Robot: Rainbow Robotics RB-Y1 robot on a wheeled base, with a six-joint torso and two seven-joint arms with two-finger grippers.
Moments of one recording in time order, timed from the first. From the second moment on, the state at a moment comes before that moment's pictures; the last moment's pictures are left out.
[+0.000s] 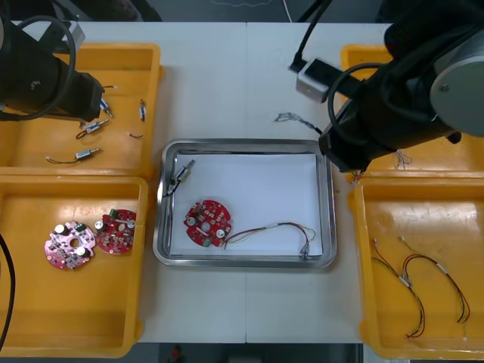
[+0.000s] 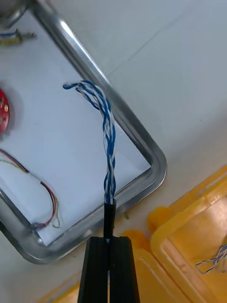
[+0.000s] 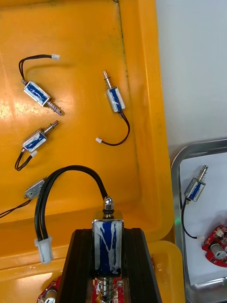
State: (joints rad) right arm -0.75 -0.61 0.27 -2.18 -0.81 1.92 1.63; left arm -0.68 0.55 0.13 -1.89 0.59 1.91 -1.38
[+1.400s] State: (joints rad) right arm -0.75 -0.56 0.74 -1.77 -0.52 1.33 2.24; left arm -0.68 0.55 0.14 -1.89 0.59 1.91 -1.38
